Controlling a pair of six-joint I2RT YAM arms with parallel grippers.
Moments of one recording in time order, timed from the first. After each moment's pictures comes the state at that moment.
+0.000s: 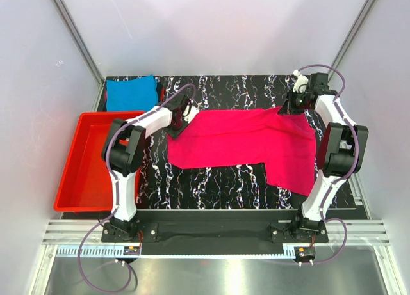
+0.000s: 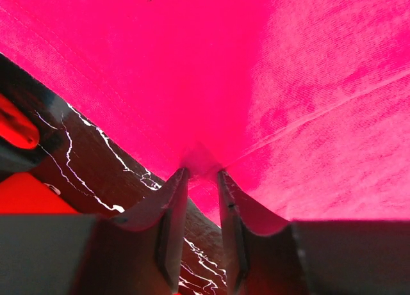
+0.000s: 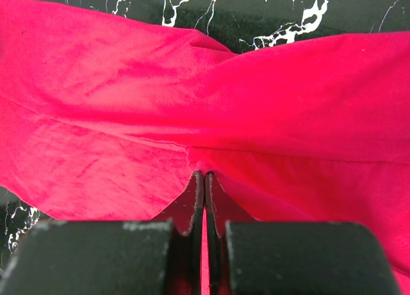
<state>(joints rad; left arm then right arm) -0.40 2.05 1.48 -0.65 -0.13 0.34 -0.14 1.95 1.55 -0.56 -0.57 -0.11</state>
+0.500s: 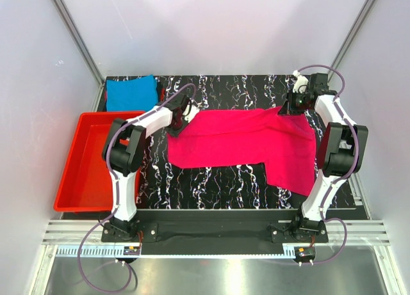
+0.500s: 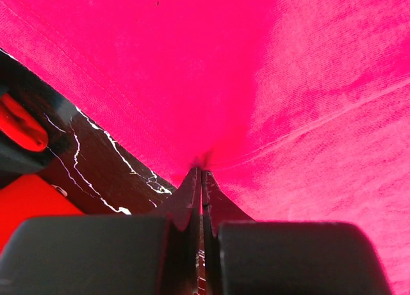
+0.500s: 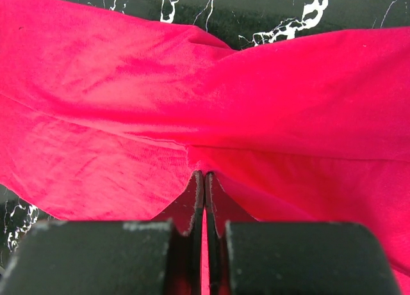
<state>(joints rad) -0.40 2.06 1.49 -0.64 -0.14 0.35 -0.14 1.95 1.55 -0.57 -0.57 -0.12</state>
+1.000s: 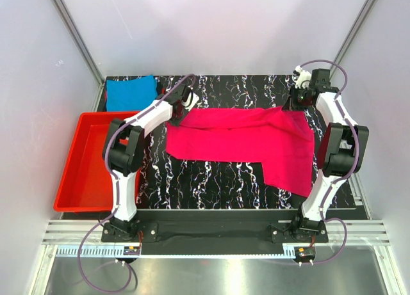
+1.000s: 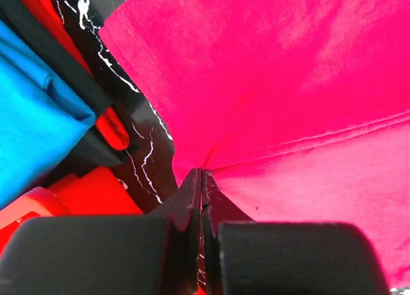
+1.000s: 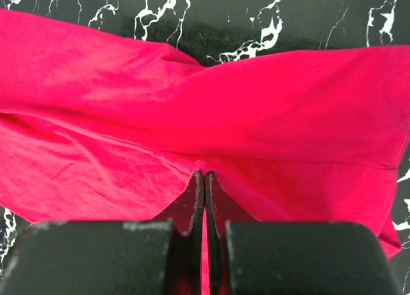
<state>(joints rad) -0.40 2.06 1.61 -0.65 -0.26 0.31 -0.14 1.95 1.60 -0.57 -0.47 -0.12</state>
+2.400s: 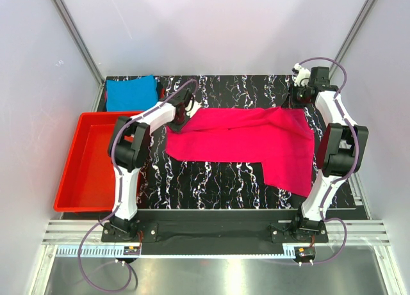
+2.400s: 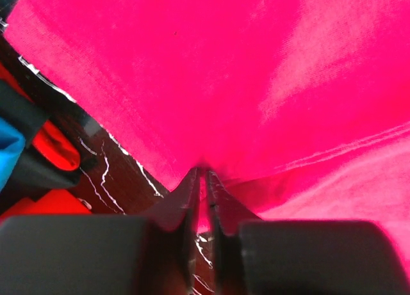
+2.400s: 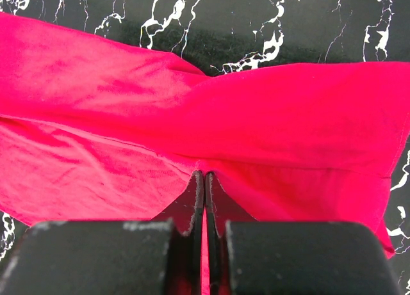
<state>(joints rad) -0.40 2.14 1.62 -0.68 -0.19 0.33 -0.13 1.95 1.63 -0.57 -0.46 -0.12</state>
